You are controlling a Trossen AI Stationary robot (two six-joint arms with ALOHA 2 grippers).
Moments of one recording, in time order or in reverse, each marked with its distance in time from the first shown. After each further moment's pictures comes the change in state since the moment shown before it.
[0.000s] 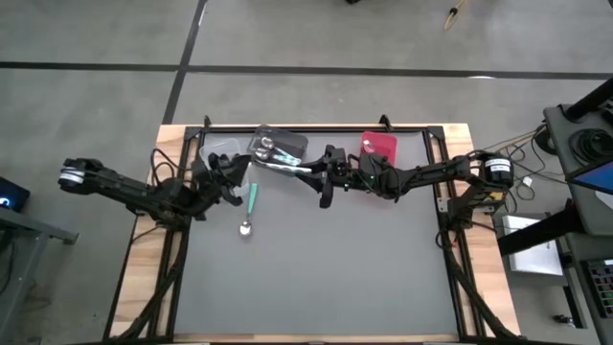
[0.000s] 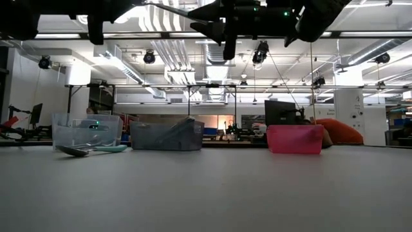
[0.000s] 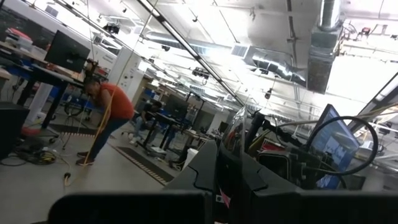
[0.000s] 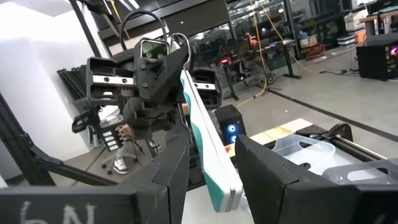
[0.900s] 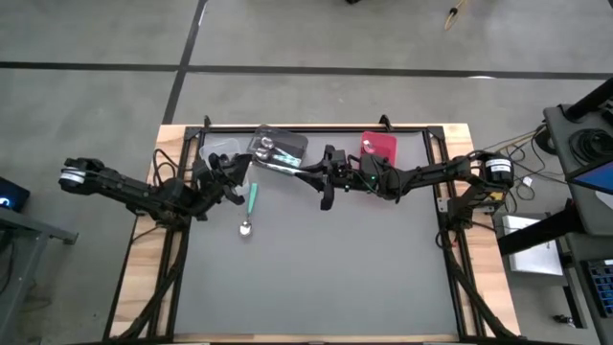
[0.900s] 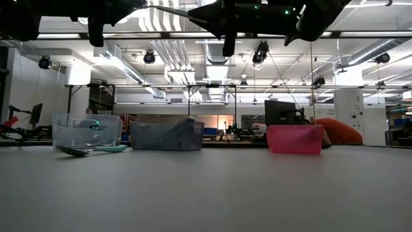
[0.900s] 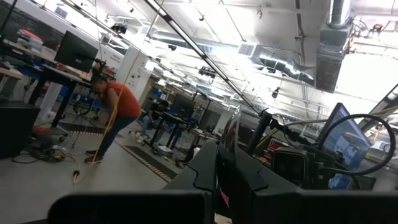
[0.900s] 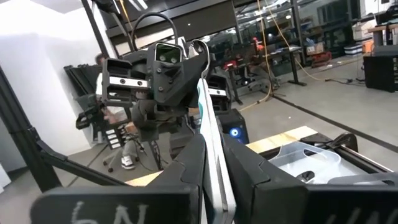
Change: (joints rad) left arm 0.001 0.024 0.000 0.012 -0.021 0.000; right arm 0.002 -0.001 0.000 0.015 -0.012 -0.042
